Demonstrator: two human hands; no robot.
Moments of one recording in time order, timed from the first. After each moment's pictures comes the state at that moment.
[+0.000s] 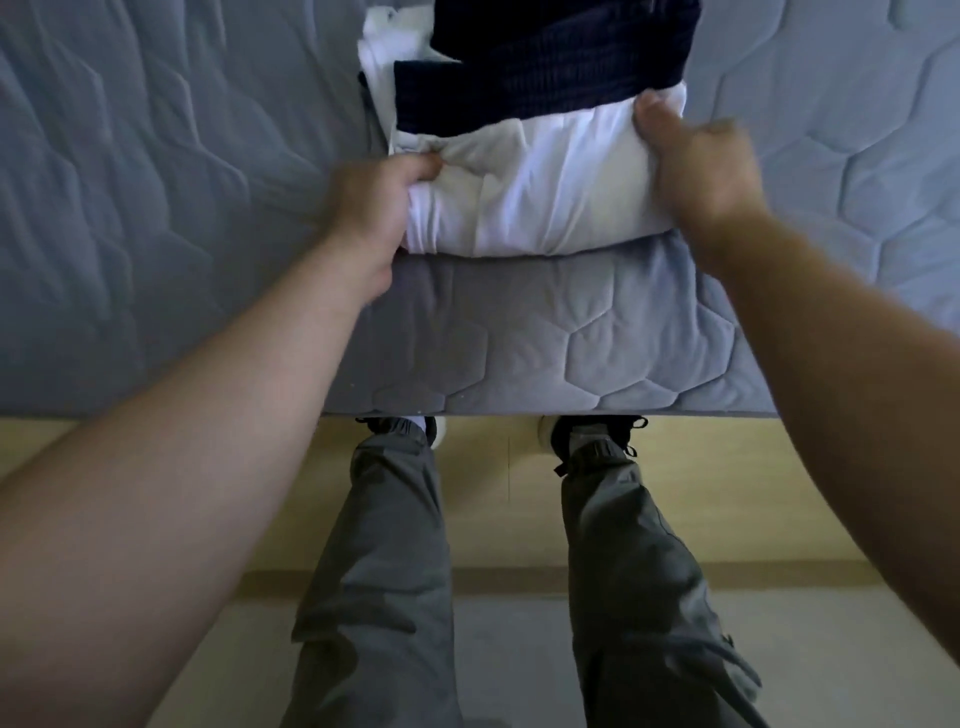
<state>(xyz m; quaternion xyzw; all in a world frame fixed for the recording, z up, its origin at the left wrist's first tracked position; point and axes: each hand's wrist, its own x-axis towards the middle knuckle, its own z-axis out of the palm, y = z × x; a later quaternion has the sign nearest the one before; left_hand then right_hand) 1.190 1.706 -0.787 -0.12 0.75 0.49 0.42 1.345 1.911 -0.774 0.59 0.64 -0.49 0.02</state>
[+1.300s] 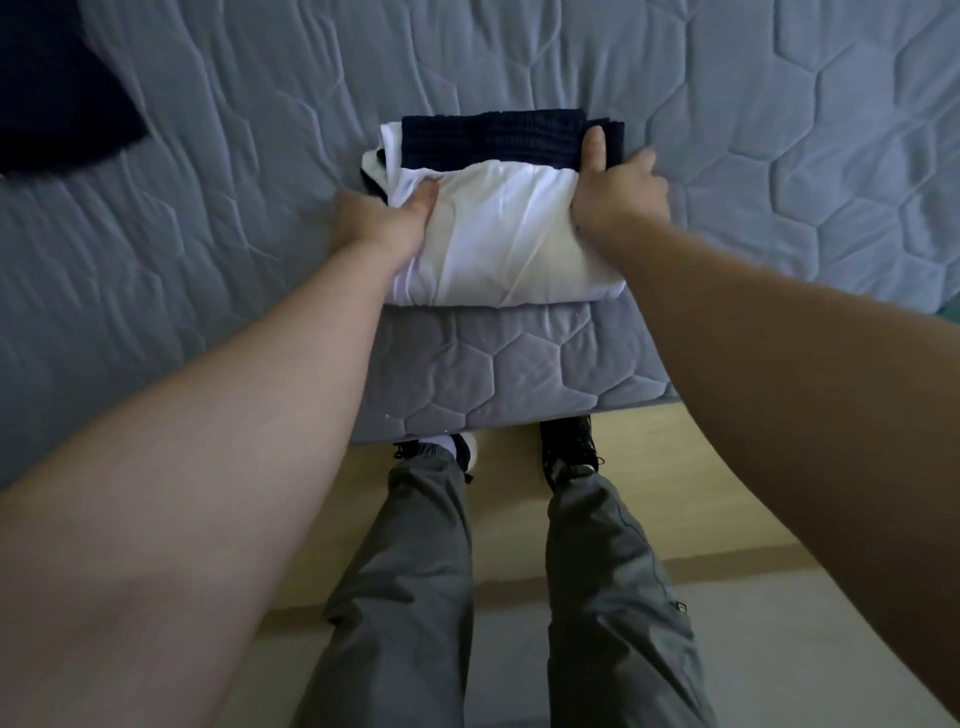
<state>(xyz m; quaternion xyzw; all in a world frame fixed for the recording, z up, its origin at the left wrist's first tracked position) 1.167 1.738 -0.743 -0.04 0.90 0.19 0.39 1.318 1.892 -0.766 0.68 0.61 -0.39 0.13</state>
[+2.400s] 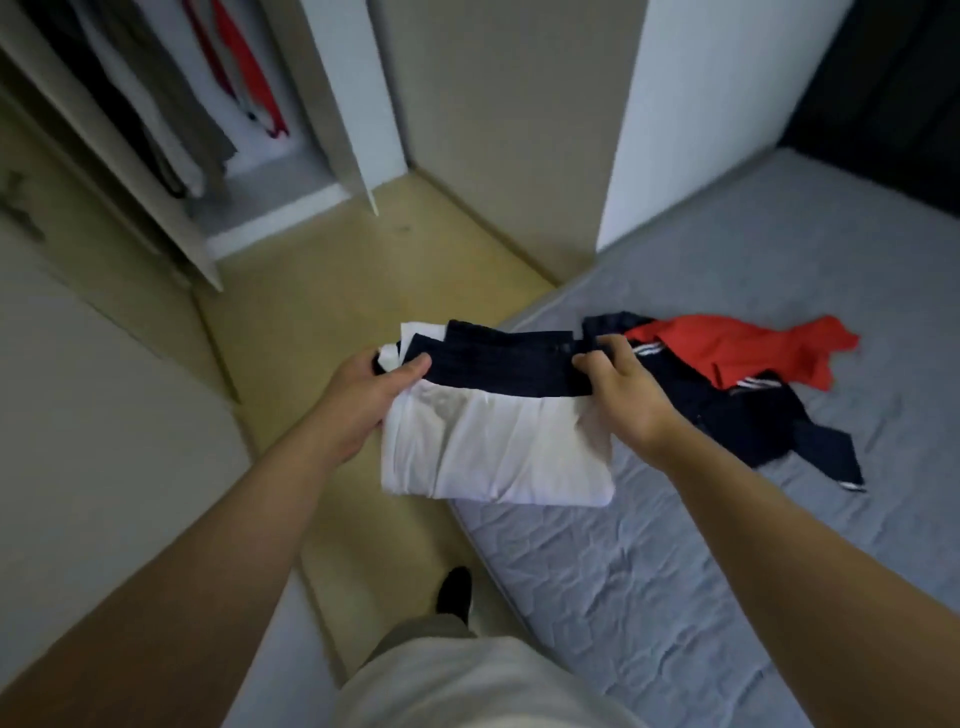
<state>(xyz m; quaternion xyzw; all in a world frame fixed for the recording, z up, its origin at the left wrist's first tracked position) 1.225 1.382 -0.111 -0.21 0.74 0.64 0.05 1.154 1.657 -0.130 -0.01 0.83 -0.54 0.16</state>
